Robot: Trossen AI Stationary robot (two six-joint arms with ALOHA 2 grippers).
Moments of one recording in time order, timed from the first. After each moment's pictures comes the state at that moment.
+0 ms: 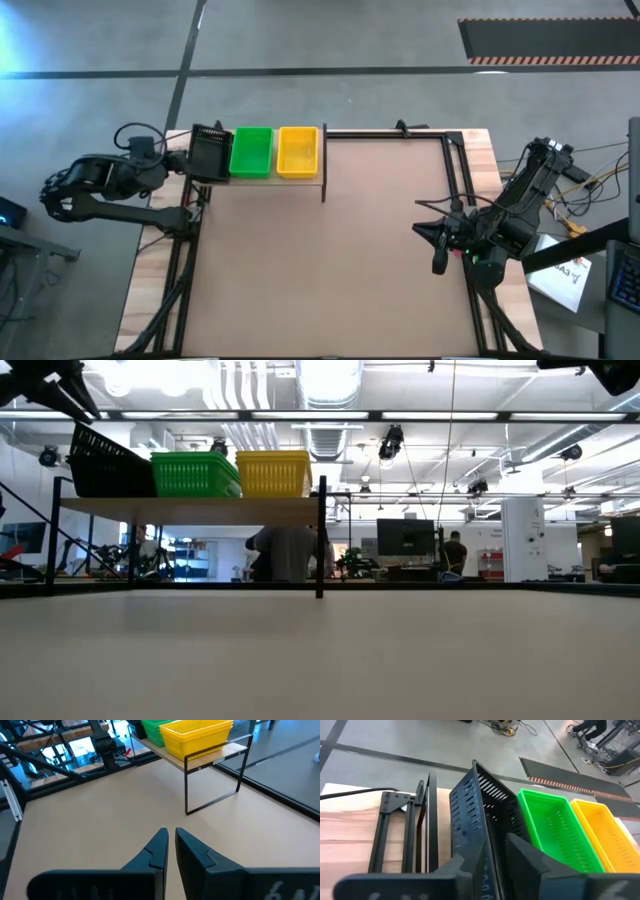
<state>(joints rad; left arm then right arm) 0.01 0.57 1.09 -1.48 -0.89 -1.30 0.92 0.97 0.85 -0.86 1.10 1.08</state>
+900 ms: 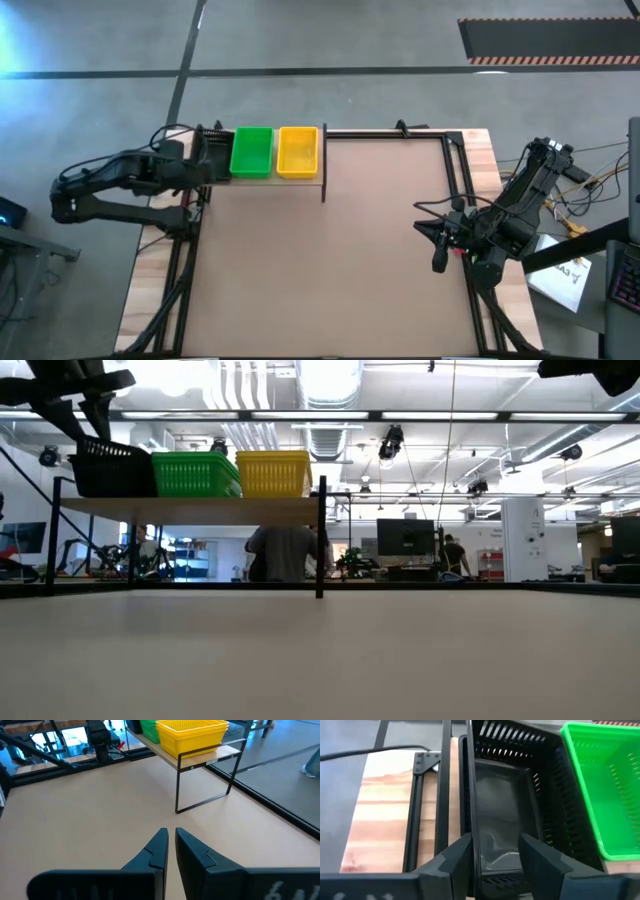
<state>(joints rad) 0.14 0.82 1.09 -1.56 -0.69 -1.33 0.92 0.97 0.85 -0.94 1.10 1.06</state>
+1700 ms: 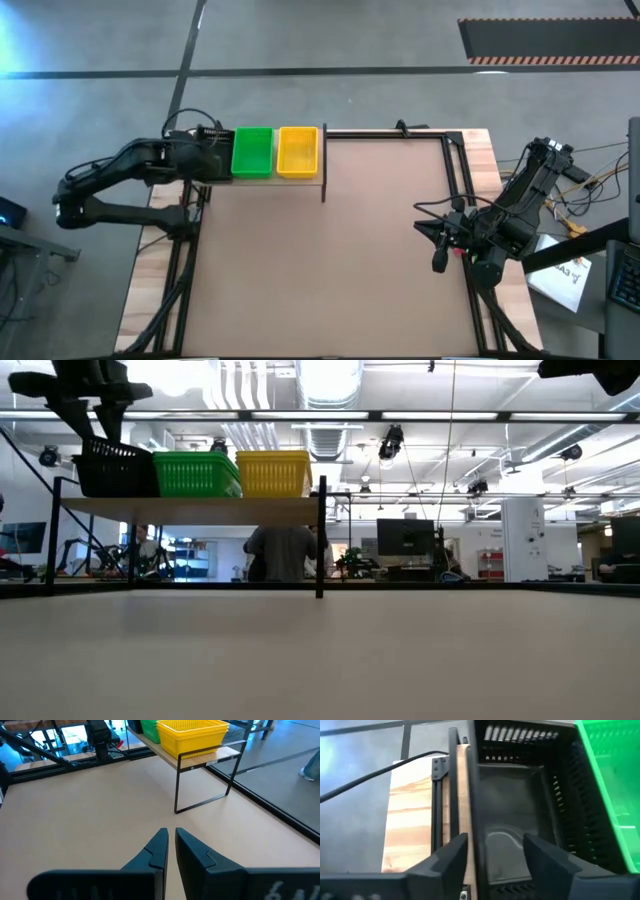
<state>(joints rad) 0.32 0.89 1.18 -1.57 -0.63 -1.08 0.92 0.97 0.85 -0.94 1.10 1.04</state>
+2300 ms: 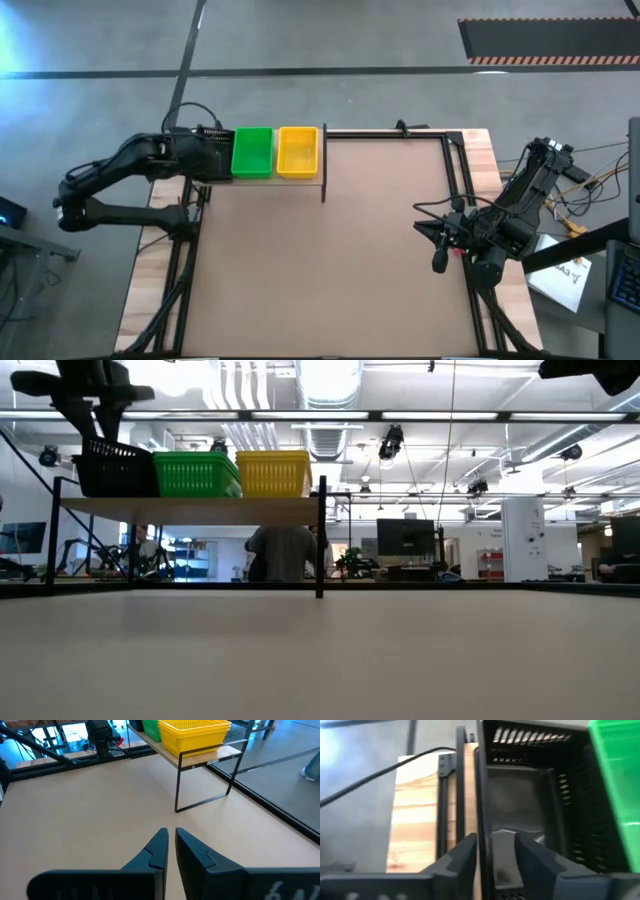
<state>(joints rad) 0.40 0.92 1.21 -1.57 -0.60 -1.04 0.92 0.97 0.85 -0.94 1.09 1.04</state>
